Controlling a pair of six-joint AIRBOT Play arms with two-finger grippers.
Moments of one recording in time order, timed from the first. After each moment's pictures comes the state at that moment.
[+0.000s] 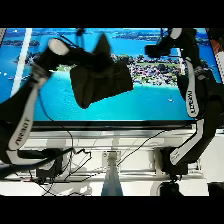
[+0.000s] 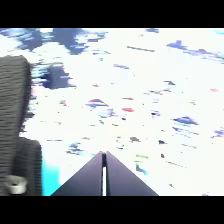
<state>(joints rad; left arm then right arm) -0.43 -1.58 1.49 0.74 -0.87 -1.45 0.04 -1.89 1.98 -1.36 1.27 1.47</state>
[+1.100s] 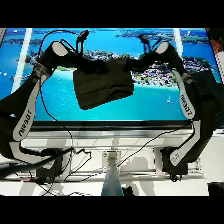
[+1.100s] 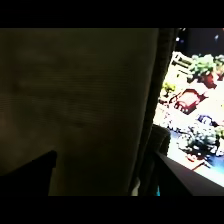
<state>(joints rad) -0.29 -1.62 1.49 0.84 -1.09 -1.27 0.18 -1.90 1.70 -1.02 1.11 1.35</state>
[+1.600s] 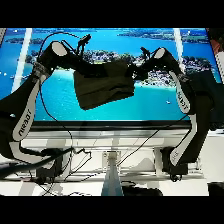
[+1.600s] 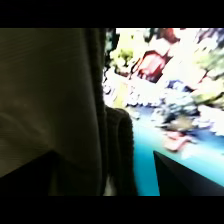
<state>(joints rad) -0.29 -1.62 1.49 0.84 -1.17 -1.27 0.11 -2.03 1.70 -0.86 1.21 1.49</state>
